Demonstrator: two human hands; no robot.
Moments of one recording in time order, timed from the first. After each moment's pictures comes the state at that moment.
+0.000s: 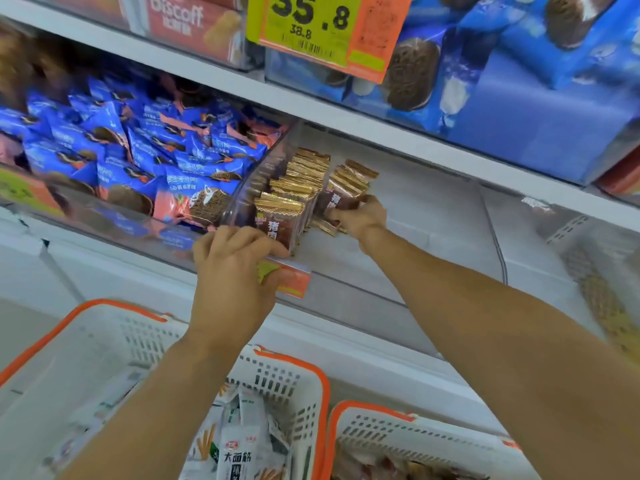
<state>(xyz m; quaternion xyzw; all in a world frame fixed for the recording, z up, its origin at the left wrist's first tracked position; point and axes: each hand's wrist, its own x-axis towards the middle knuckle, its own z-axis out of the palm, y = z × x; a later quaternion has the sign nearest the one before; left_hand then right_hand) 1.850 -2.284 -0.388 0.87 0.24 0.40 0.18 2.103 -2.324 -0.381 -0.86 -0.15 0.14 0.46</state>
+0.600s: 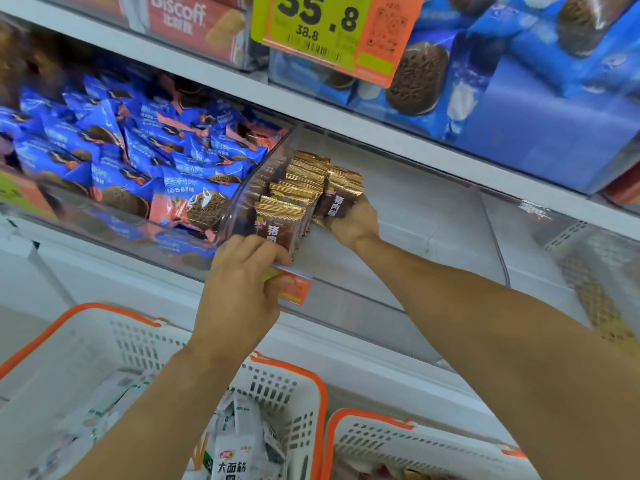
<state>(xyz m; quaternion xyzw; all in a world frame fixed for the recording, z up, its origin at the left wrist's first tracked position) 1.856 -2.283 -0.398 0.88 0.19 0.39 0.21 2.105 -2.313 -0.391 -0.88 -0.24 0.08 0.39</state>
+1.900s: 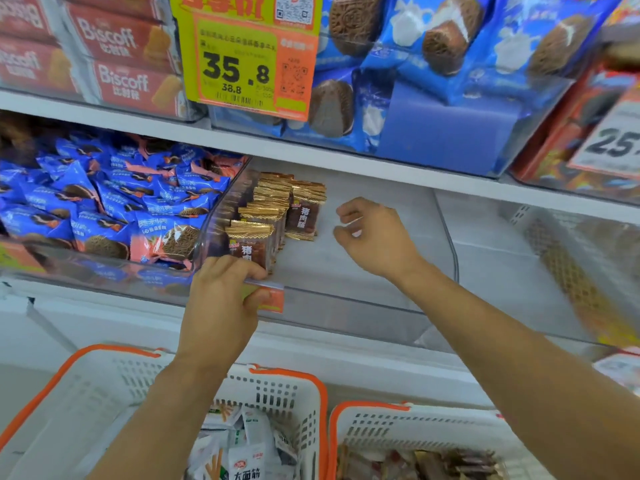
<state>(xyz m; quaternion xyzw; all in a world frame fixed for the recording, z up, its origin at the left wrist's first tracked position) 1.852 -2.286 -0.379 0.89 0.20 0.35 0.21 2.038 -2.427 -0.300 -0.87 -0.37 0.01 0.33</state>
